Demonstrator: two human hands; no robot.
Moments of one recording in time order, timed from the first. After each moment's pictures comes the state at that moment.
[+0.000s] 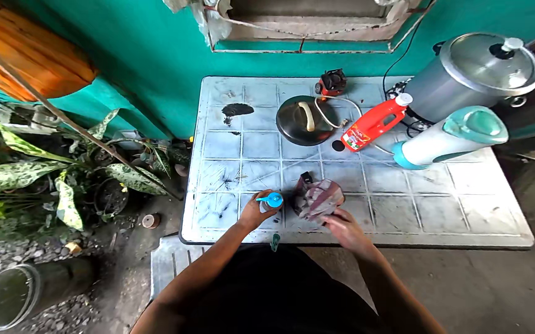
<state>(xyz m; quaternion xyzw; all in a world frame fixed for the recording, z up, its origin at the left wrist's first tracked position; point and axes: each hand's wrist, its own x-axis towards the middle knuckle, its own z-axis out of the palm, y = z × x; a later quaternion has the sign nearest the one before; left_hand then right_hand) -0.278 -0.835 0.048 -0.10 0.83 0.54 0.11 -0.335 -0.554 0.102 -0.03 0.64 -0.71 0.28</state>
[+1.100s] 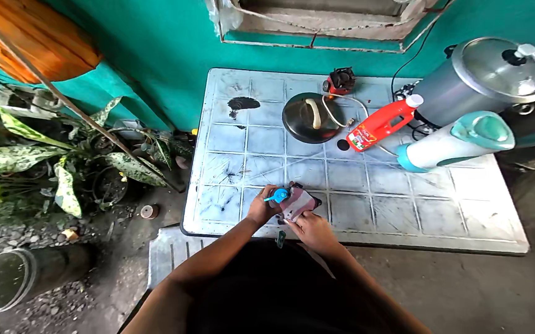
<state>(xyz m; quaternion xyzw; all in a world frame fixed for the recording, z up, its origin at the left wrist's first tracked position) -0.282 -0.818 0.032 -0.07 0.84 0.53 0.01 -0.297 -0.619 0.098 -0.38 0.90 -0.22 0.02</state>
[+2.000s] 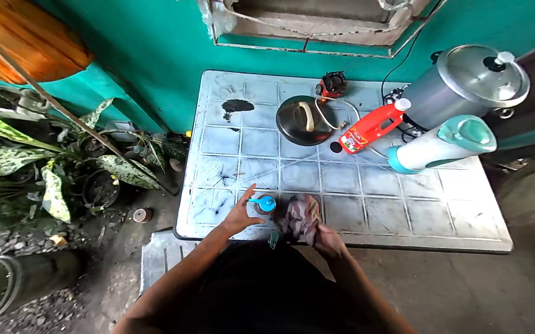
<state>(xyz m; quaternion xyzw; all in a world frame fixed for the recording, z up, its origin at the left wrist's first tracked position) -0.248 -0.864 0.053 -0.08 0.78 0.61 0.09 -0.300 -0.562 0.058 0.16 0.43 -0.81 0.36</state>
